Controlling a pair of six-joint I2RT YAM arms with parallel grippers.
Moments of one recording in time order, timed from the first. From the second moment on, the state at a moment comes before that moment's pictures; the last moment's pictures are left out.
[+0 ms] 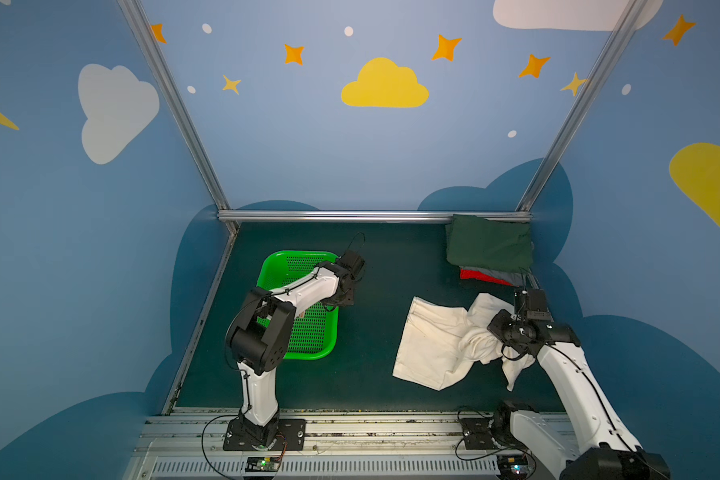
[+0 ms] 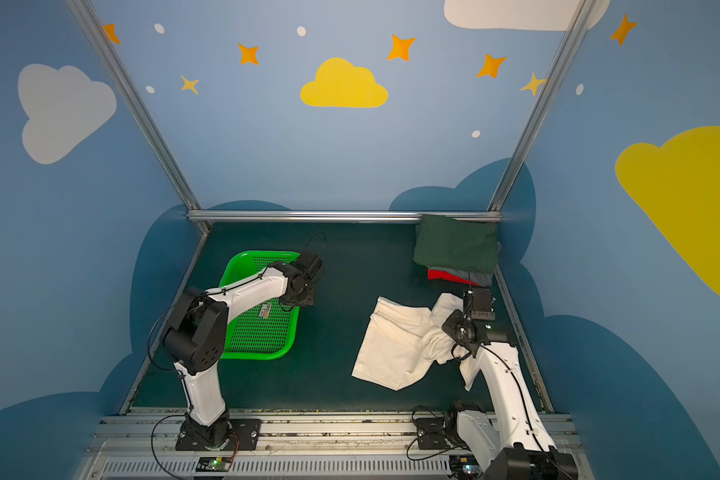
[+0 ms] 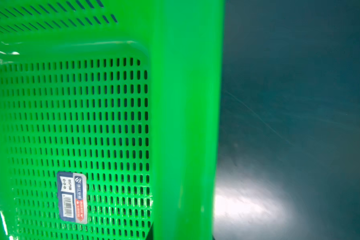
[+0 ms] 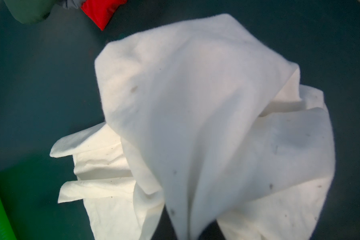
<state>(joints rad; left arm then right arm) -0.48 1.92 1.39 -0.77 -0.28 -0.43 -0.02 0.96 0.73 -0.82 0.03 0.65</state>
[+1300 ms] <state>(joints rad) -0.05 2.41 2.14 -0.77 -0.33 -0.02 0.29 1.19 0.77 -0.69 0.01 0.79</state>
